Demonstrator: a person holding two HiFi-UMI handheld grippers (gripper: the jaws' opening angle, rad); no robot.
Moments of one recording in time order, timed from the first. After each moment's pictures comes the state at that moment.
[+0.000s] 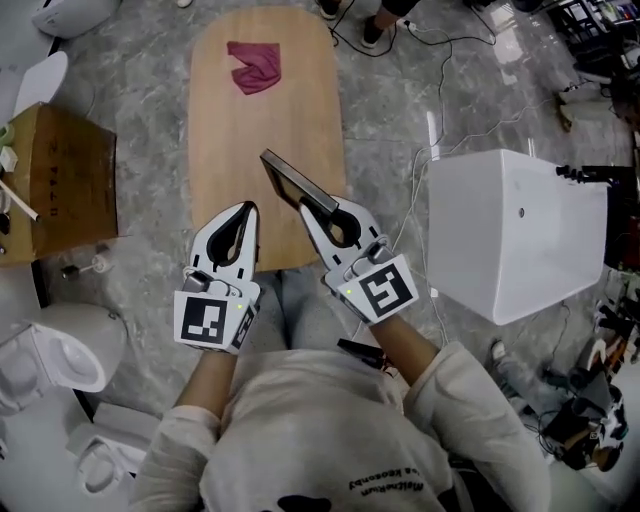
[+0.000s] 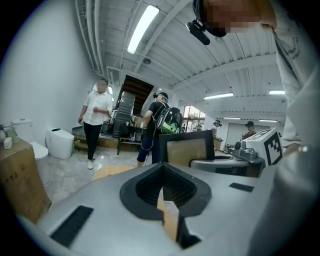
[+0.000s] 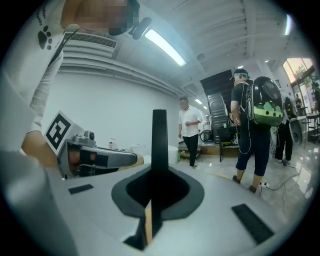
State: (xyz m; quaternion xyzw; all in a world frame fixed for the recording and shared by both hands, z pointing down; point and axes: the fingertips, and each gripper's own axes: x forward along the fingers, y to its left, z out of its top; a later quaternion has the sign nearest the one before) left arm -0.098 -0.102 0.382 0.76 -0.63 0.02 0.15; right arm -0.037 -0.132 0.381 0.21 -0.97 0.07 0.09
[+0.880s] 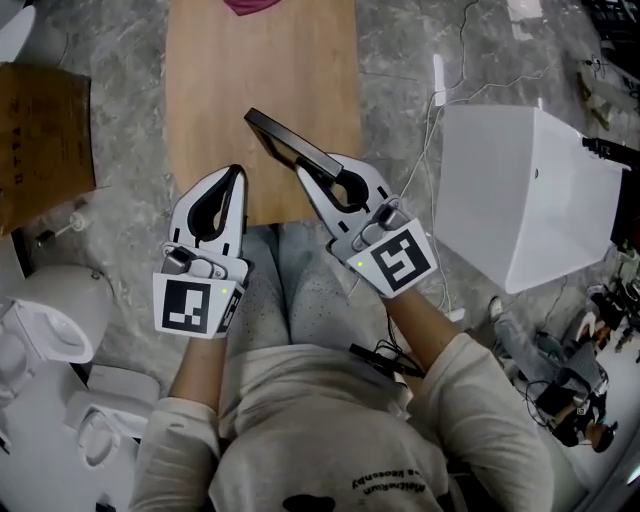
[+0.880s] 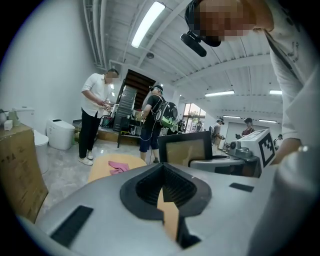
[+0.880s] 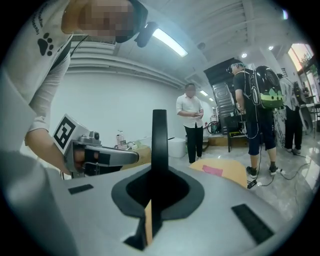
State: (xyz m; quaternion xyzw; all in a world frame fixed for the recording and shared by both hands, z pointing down) left arm -0.105 -0.080 0.479 0.76 -0.63 0.03 0.18; right arm -0.044 -0.110 0.481 0.16 -0.98 0.10 0.10
